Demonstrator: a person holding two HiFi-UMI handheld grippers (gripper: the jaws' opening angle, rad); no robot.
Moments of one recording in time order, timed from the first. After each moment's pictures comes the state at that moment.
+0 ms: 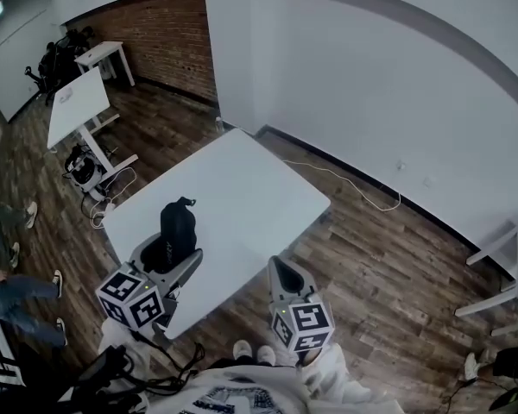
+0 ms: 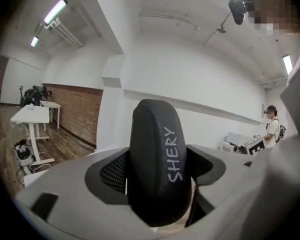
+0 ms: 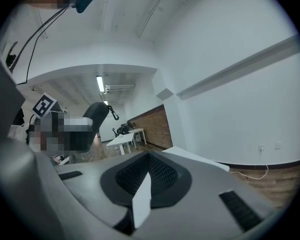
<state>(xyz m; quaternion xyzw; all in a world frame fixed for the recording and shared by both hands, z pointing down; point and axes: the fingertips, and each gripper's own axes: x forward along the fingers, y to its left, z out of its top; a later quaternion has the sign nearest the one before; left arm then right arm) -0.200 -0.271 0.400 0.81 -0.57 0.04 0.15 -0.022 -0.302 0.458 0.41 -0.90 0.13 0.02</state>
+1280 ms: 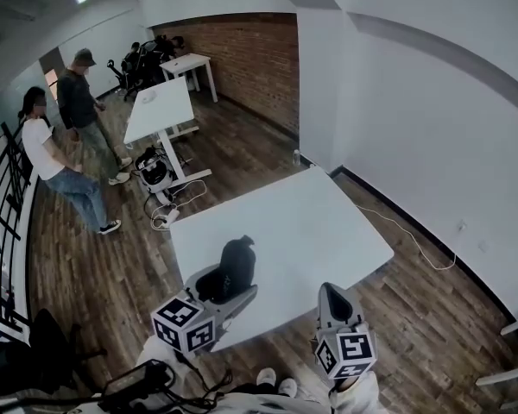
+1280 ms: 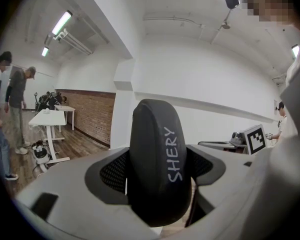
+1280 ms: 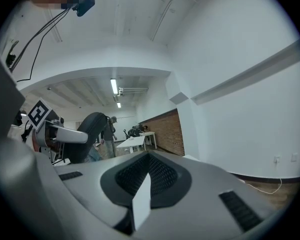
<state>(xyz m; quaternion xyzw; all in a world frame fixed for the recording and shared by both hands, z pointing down) -0.222 -0.243 0.405 0.77 -0.62 0.06 0.15 -0.056 -0.318 0.422 0.35 -0.93 0.09 0.01</state>
